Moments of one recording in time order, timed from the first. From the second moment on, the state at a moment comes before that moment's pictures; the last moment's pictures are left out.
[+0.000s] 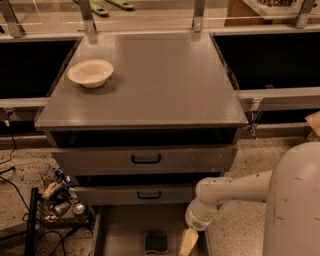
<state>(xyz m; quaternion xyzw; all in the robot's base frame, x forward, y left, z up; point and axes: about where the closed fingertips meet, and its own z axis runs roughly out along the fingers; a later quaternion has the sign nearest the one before) 0.425 -0.101 0.376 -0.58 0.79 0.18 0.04</state>
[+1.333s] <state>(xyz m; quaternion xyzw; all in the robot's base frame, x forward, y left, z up) 0.447 -0.077 0.331 -0.56 0.80 0.20 0.05</state>
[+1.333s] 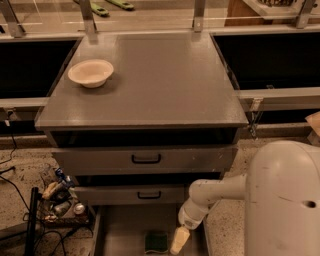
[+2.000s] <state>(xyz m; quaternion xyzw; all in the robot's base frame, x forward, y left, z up) 0.451 -0.067 0.306 -0.55 0.82 0.17 0.03</state>
